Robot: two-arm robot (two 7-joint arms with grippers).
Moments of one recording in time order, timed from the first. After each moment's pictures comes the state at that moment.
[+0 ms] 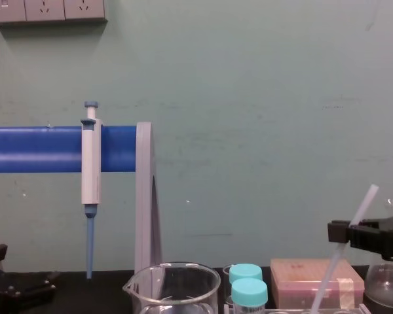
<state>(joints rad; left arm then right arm) -0.20 0.60 0.45 -1.41 -0.25 -0.12 0.03 0.32 0.65 -0.43 -1.48 0.66 0.11 0.59</state>
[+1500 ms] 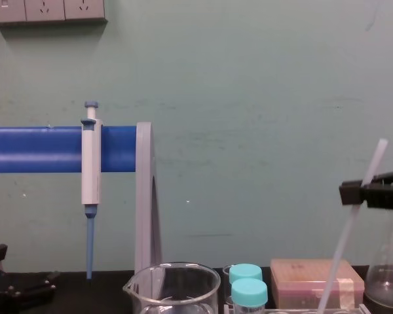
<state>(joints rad) -0.20 0.60 0.45 -1.41 -0.25 -0.12 0.03 0.38 0.78 -0.43 -1.63 0.62 0.21 0.62</state>
